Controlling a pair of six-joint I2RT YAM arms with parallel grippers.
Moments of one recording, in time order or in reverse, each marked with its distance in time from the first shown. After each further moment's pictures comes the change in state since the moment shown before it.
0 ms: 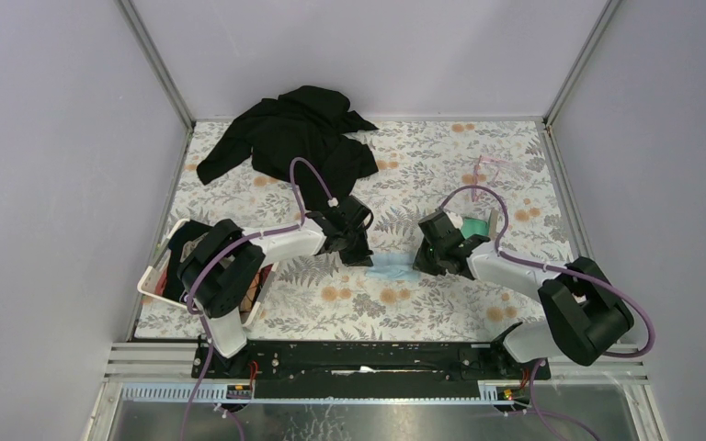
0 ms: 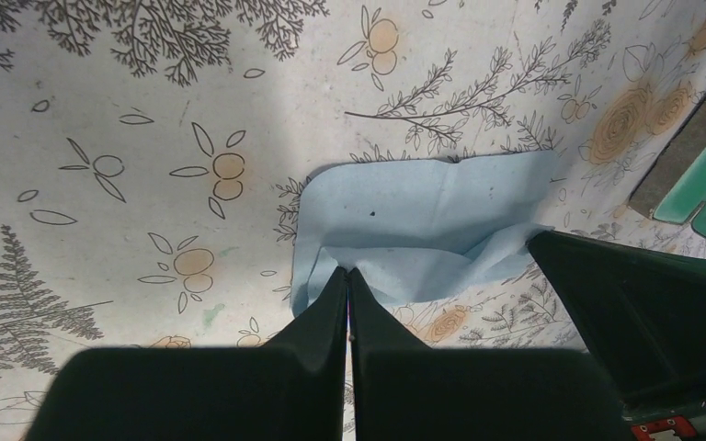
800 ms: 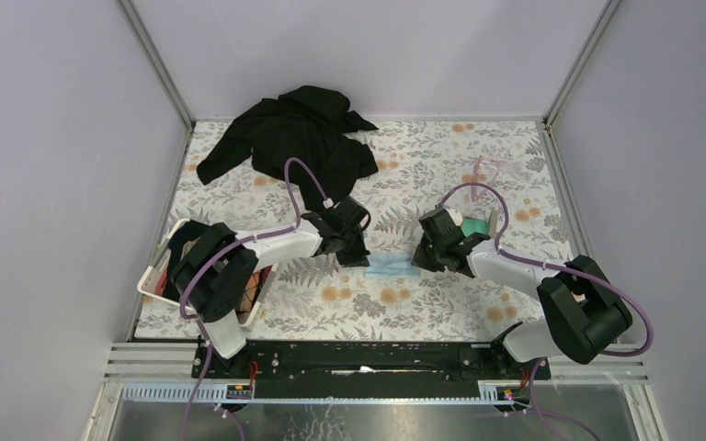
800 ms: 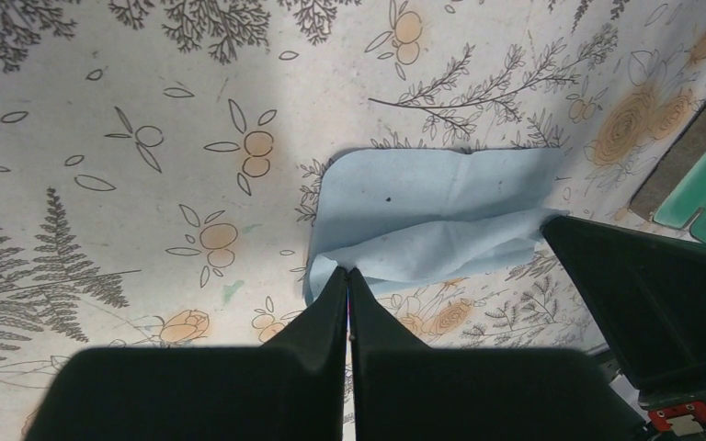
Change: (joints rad) left arm 0.000 -0.040 -0.018 -0.027 -0.032 -0.023; right arm -0.015 0.015 0.013 0.033 -0.009 -0.012
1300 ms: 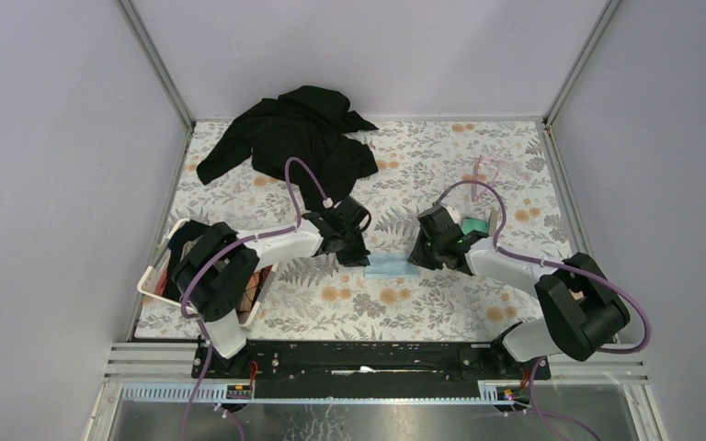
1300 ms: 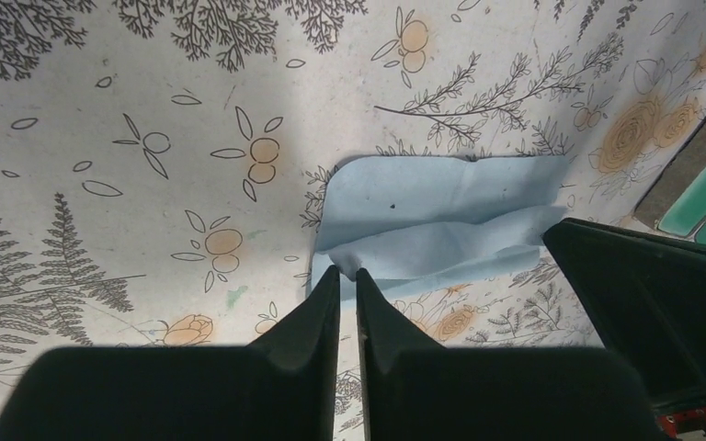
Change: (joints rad) left arm 0.000 0.005 0.000 -0.006 -0.013 -0.004; right arm 0.000 0.027 0.020 0.013 -0.018 -0.013
